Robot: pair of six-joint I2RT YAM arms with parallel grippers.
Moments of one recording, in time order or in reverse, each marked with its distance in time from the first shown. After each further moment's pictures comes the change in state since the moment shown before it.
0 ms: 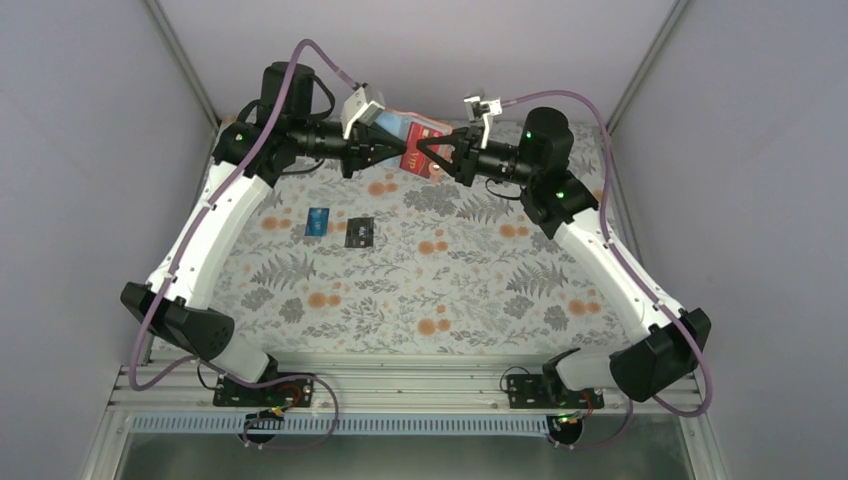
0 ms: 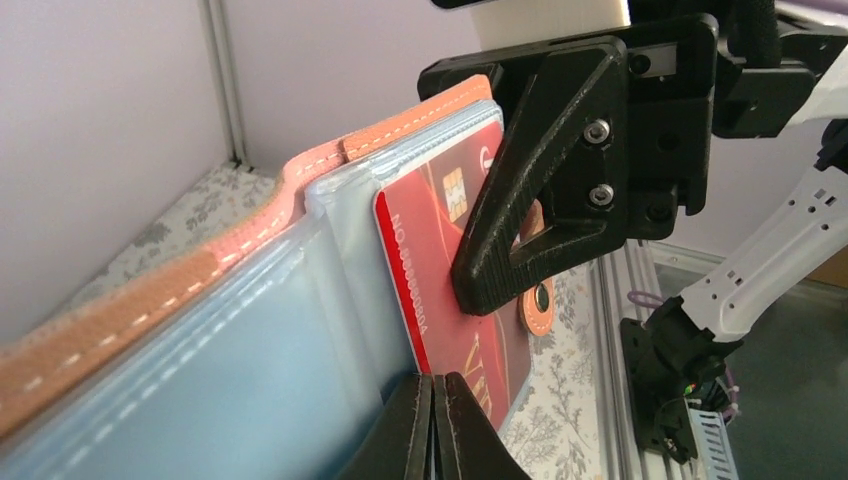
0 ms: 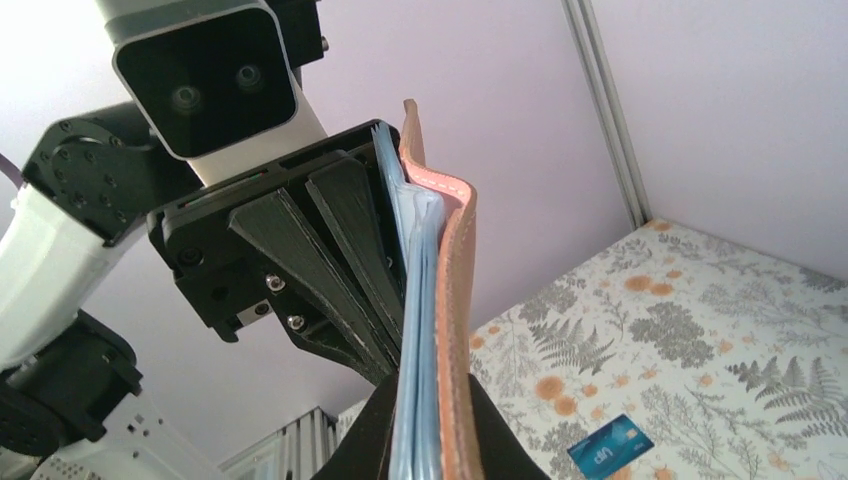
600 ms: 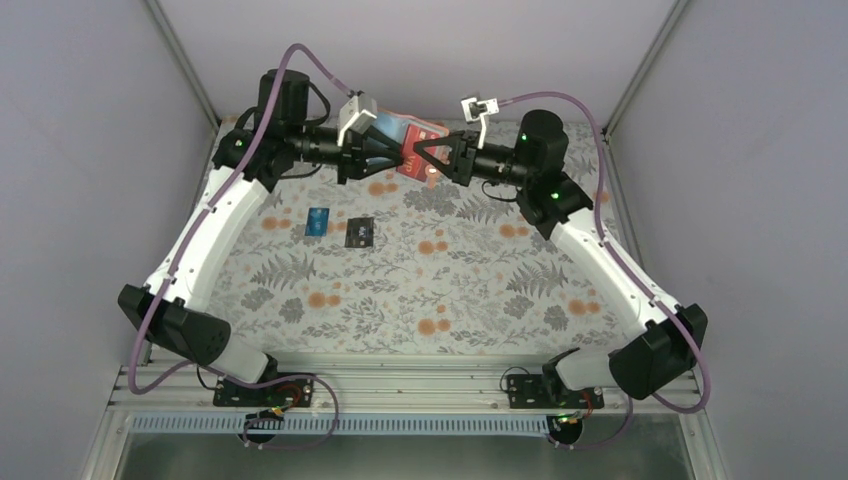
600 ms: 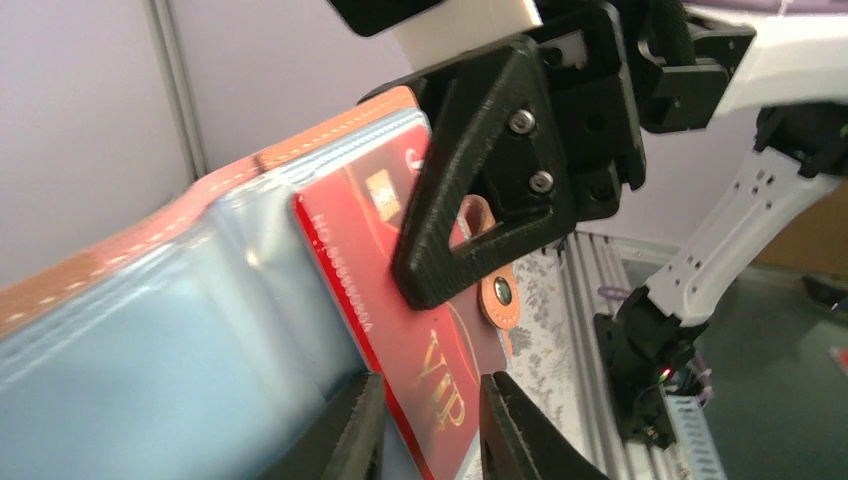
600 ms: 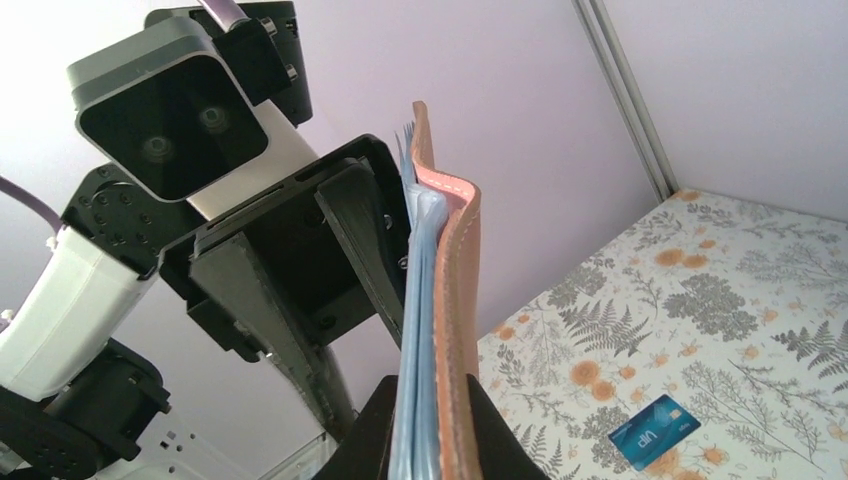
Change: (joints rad) left arm 0.030 -0.049 -0.135 0.077 0.103 0.054; right arm 0.008 0.016 -0.021 0.019 -0.012 0.097
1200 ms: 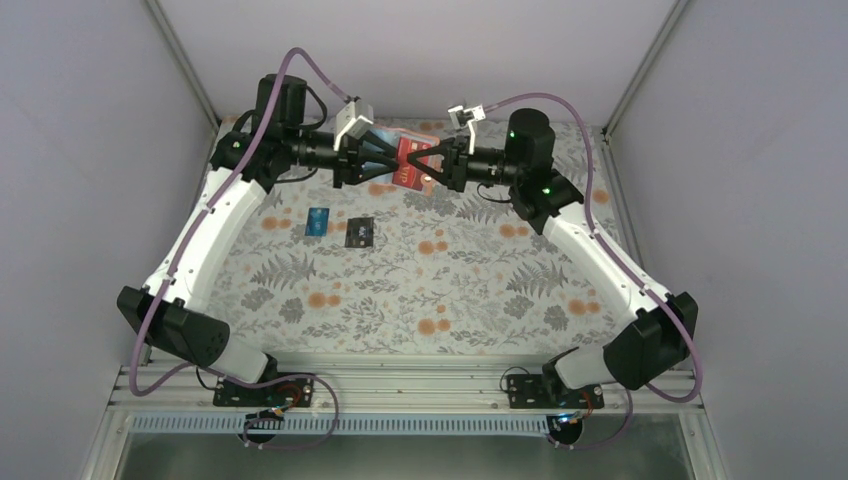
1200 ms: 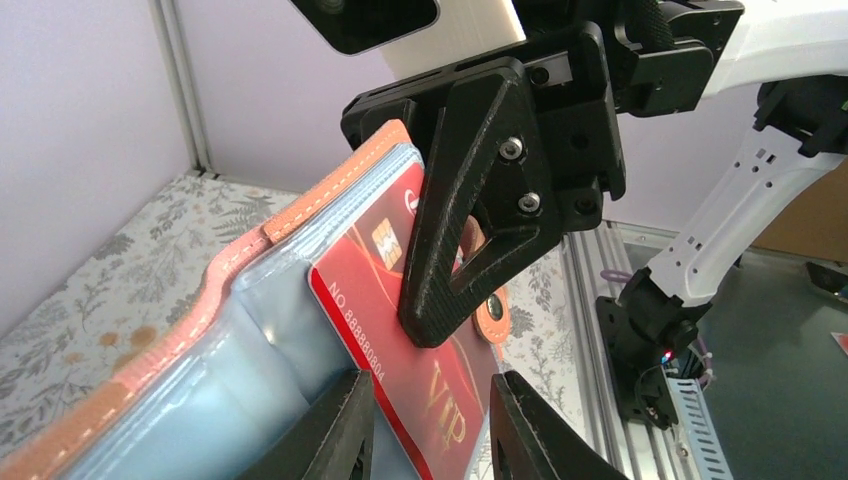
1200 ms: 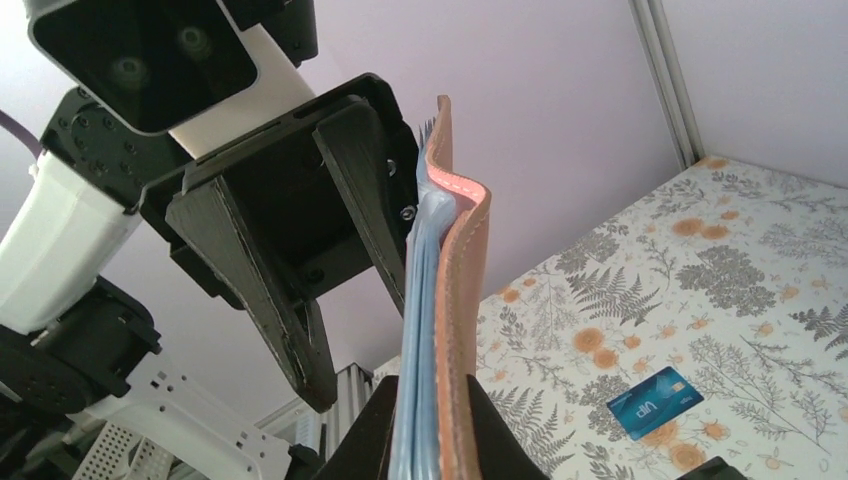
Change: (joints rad) left arm 0.029 -0.004 -0.015 -0.048 0.012 0.043; right arm 0.000 0.048 0.011 -0.050 -0.091 -0.126
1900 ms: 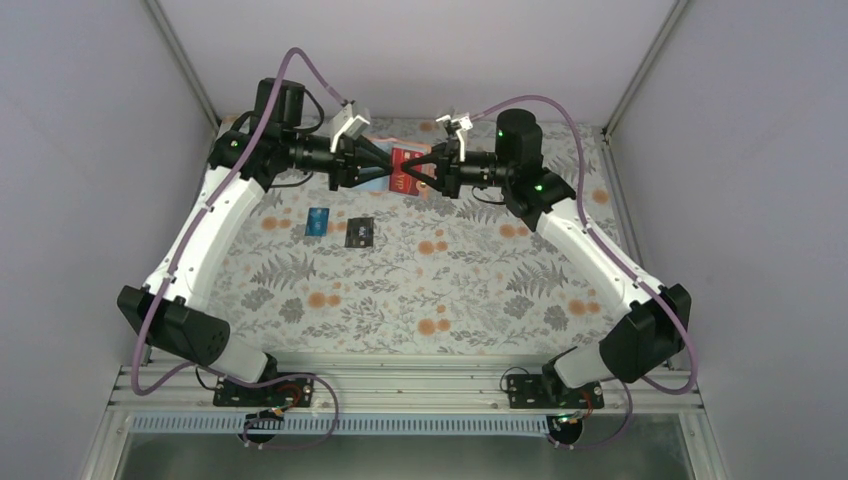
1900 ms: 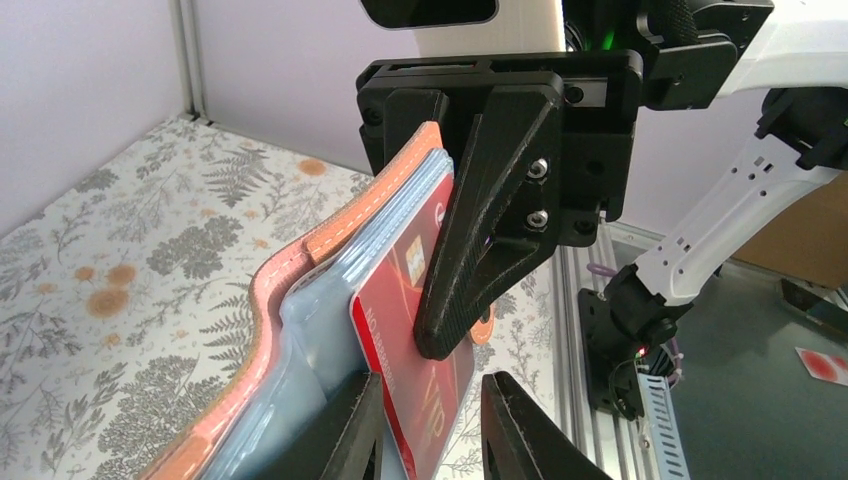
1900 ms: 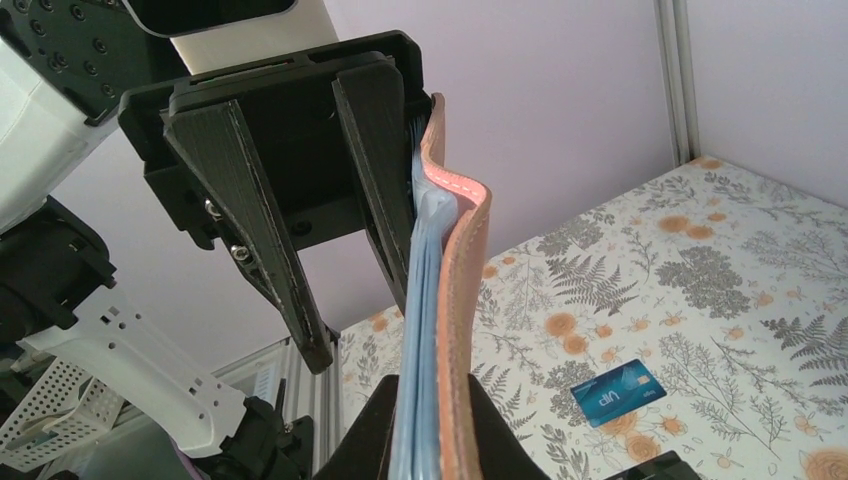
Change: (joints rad) left arm 0.026 0.002 -0.006 -0.073 -0.010 -0.041; right arm 0.021 0.040 0.025 -0.082 -0.007 -0.192
